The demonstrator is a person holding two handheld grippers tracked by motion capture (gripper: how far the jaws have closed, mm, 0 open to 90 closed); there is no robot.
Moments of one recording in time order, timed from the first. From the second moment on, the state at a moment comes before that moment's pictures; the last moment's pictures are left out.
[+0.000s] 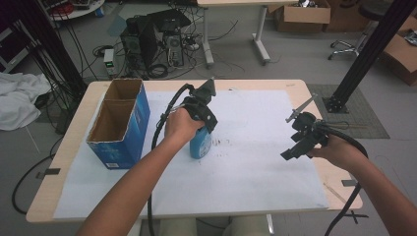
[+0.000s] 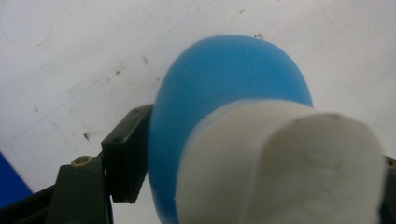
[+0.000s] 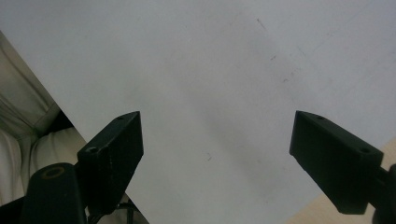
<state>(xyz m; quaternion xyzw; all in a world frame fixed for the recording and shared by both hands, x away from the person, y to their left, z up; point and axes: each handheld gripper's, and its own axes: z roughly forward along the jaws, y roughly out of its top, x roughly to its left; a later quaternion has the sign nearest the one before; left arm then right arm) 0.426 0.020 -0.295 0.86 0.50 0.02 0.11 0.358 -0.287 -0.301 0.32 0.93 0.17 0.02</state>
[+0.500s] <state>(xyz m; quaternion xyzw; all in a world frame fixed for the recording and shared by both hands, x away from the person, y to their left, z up) 0.425 0.019 -0.294 0.86 0.50 0.02 0.11 0.358 -0.286 -0.303 0.32 0.93 0.17 0.01</state>
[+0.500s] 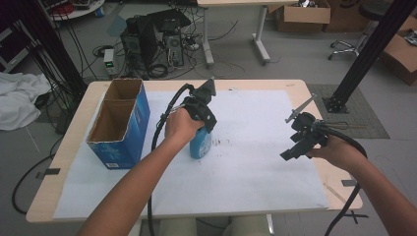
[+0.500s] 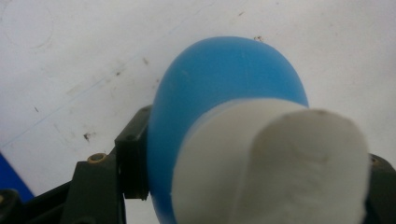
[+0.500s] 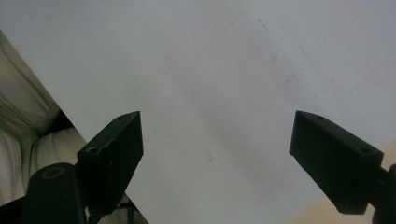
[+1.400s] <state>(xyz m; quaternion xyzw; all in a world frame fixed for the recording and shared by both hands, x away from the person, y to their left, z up) 0.426 0.042 -0.248 0.85 0.52 0.03 0.13 0.358 -0.284 -0.301 0.32 0.93 0.17 0.01</state>
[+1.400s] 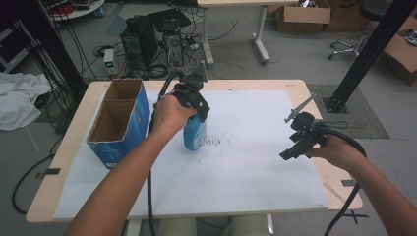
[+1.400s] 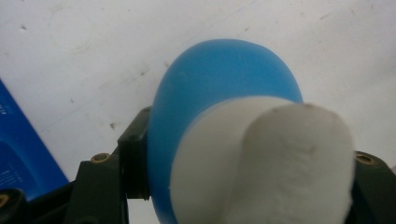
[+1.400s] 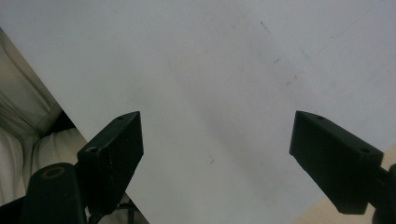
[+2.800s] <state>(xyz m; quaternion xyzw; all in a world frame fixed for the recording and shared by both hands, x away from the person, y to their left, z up) 0.408 0.173 -0.077 0.75 0.63 0.09 0.15 0.361 -0.276 -0.292 0.30 0.94 0.17 0.02</state>
